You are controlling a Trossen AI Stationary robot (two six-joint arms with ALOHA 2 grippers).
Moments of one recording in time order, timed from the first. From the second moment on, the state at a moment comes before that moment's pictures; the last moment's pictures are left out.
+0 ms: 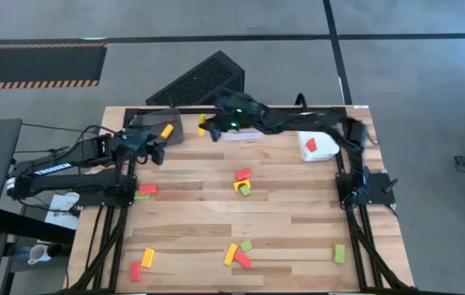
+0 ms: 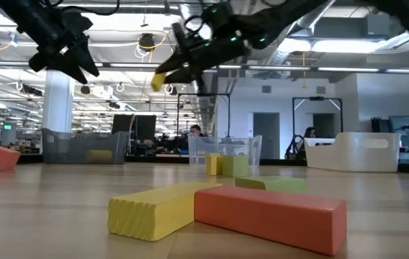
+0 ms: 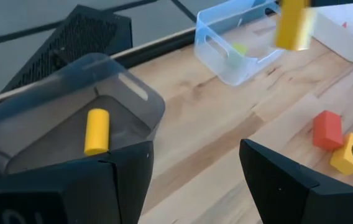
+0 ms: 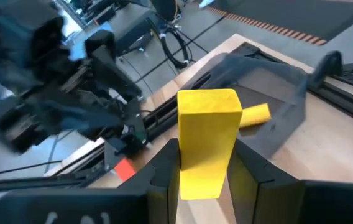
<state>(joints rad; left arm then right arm) 0.31 0.61 0.66 -0.76 -0.40 -0.54 -0.36 2.03 1.59 0.15 -0.24 0.50</state>
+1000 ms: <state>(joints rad) 0.31 0.61 0.66 -0.85 -0.33 -0.63 -0.36 2.64 2.34 0.02 -0.12 0.50</state>
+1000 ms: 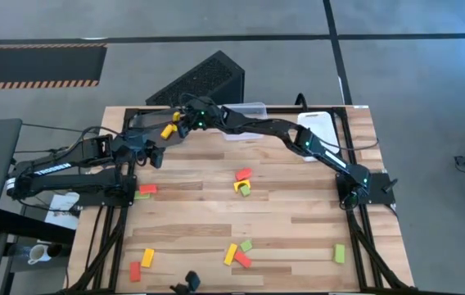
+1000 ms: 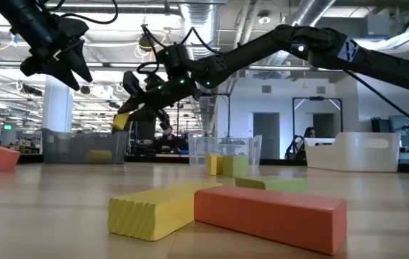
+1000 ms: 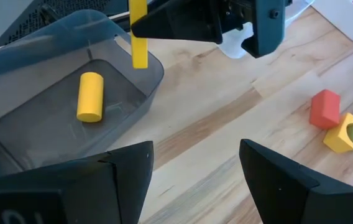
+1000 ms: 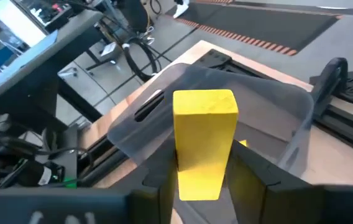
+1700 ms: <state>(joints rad) 0.31 0.61 0.66 -0.85 -0.29 -0.61 -0.38 2.56 2.34 -0.03 -0.30 0.50</state>
